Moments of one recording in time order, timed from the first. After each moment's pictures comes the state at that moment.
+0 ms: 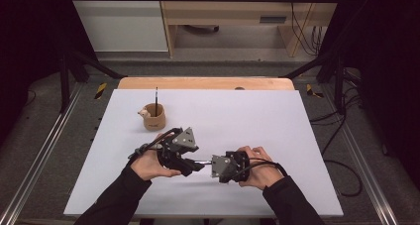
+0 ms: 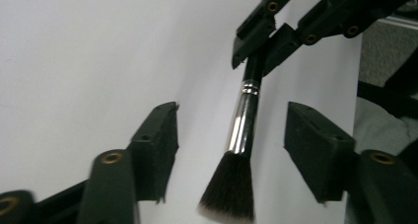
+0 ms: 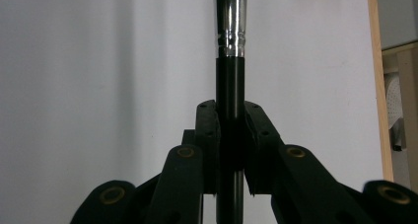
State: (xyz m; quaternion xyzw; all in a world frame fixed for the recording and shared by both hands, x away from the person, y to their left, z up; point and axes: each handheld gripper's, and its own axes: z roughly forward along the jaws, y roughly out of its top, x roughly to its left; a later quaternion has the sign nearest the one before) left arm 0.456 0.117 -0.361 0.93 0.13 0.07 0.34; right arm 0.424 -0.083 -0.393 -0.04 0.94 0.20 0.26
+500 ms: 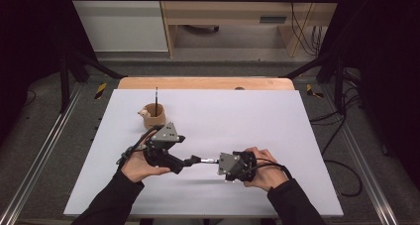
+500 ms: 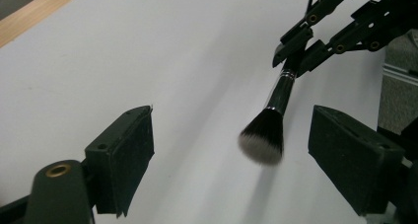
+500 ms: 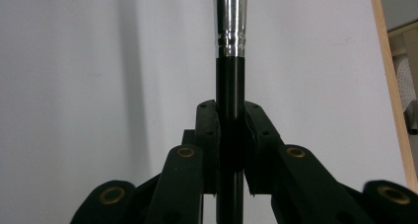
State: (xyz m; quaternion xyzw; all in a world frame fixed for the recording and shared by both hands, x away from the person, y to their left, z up) left arm 0.458 0.154 -0.367 0.88 0.20 0.10 0.42; right arm 0.427 -0.100 -0.400 0.01 0.94 0.22 0.25
